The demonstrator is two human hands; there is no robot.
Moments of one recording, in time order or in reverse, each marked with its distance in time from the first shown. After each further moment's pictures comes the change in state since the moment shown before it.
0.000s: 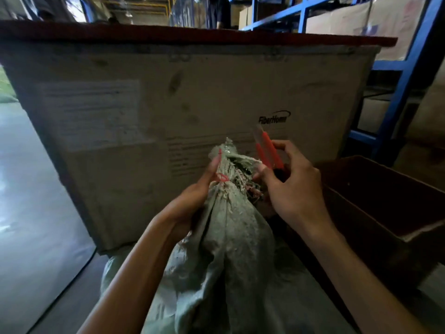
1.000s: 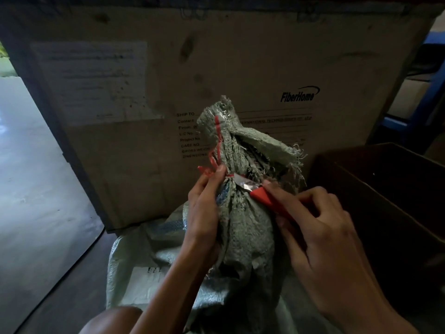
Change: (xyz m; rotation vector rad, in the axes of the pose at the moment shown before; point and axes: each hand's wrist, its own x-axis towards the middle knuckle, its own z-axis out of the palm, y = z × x) left_hand 0.002 -0.054 0.024 -0.539 0.358 0.276; right_hand -0.071 0.026 0.002 -0.542 -0.216 -0.246
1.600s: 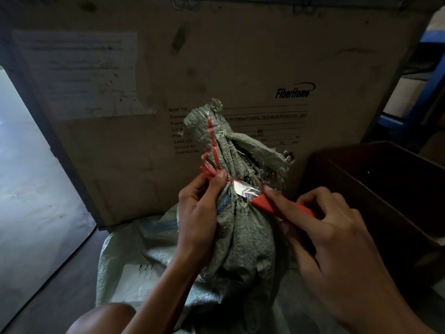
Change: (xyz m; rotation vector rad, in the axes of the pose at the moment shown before) left_hand -0.008 -0.008 0.006 0.110 -0.023 0.246; right_hand -0.001 0.020 -0.014 -0.117 -0.091 -0.020
